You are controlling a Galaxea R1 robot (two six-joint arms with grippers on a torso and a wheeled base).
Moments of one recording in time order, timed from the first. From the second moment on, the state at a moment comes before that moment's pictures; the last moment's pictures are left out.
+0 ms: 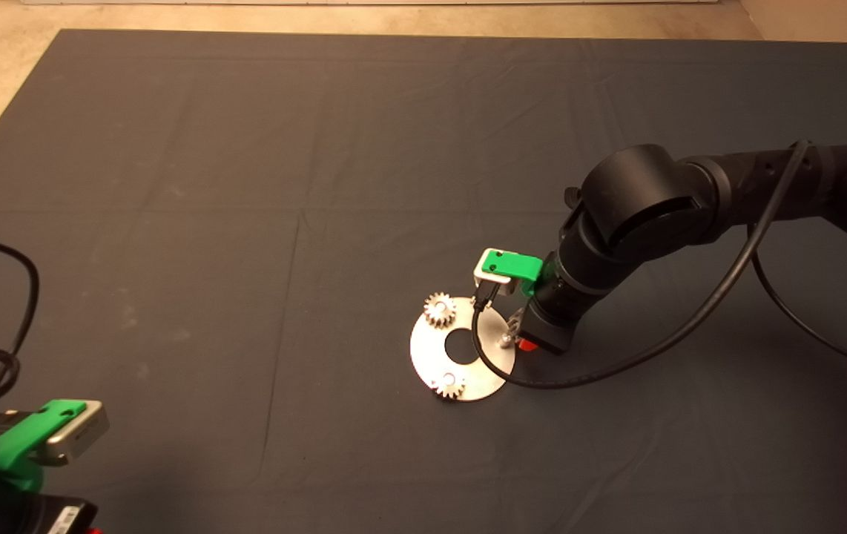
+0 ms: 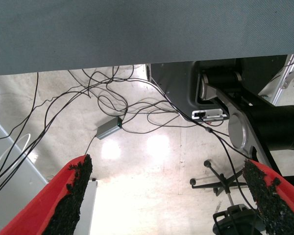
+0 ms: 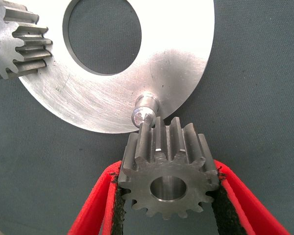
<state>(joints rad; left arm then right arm) -0.42 1.77 -0.32 -0.01 1.53 -1.39 0.32 2.64 -0.95 -0.29 -1.53 0.66</state>
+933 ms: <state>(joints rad) -0.42 1.77 -0.32 -0.01 1.53 -1.39 0.30 2.66 -0.97 -0.30 -1.53 0.66</state>
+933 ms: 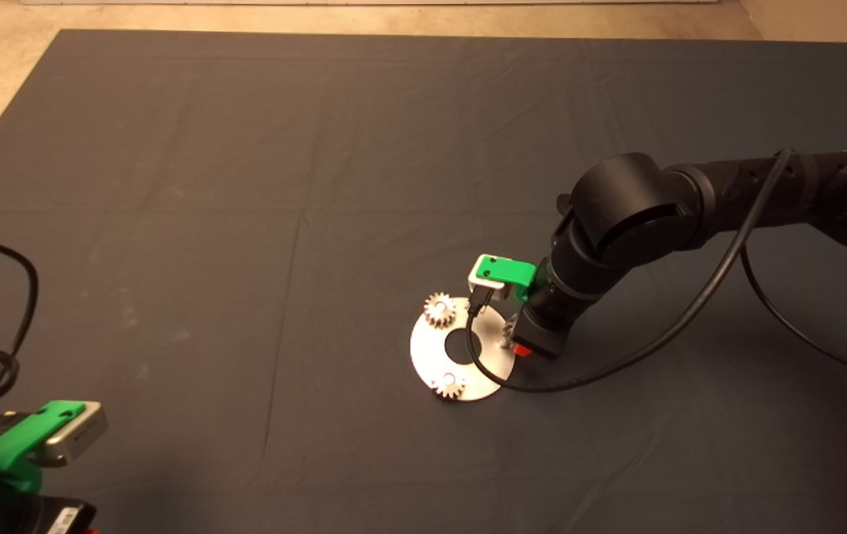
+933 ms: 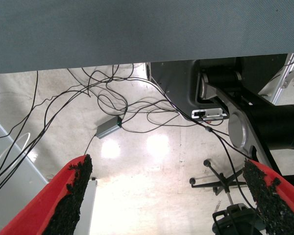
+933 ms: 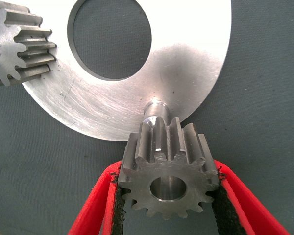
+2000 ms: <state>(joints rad) -0.42 1.77 -0.32 -0.03 1.53 -1.39 0.29 2.69 -0.98 -0.34 -1.53 0.66</state>
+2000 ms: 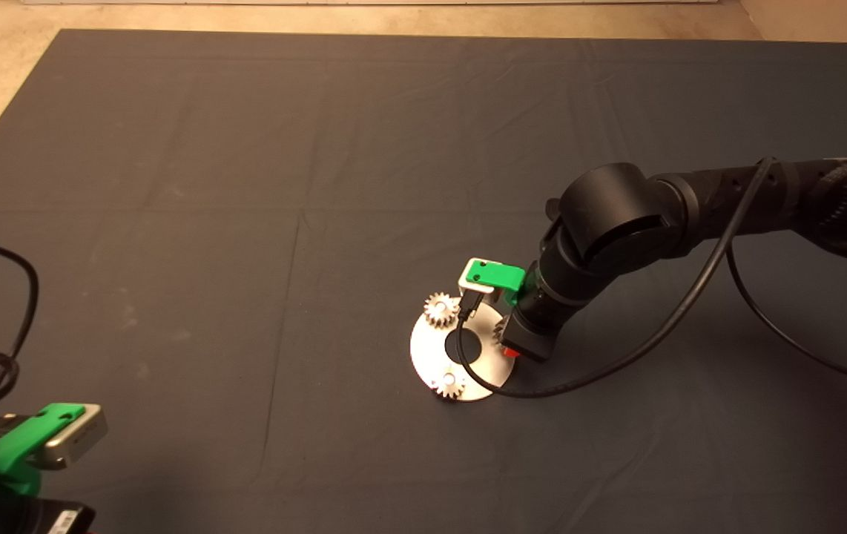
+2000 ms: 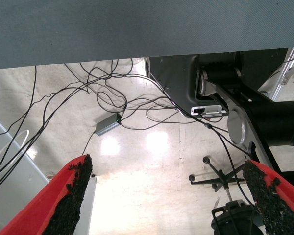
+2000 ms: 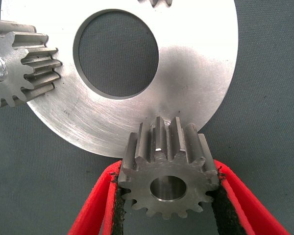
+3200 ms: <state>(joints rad) -0.42 1.77 -0.32 -0.03 1.53 -1.39 0.28 2.70 -0.98 -0.36 -1.55 0.66</state>
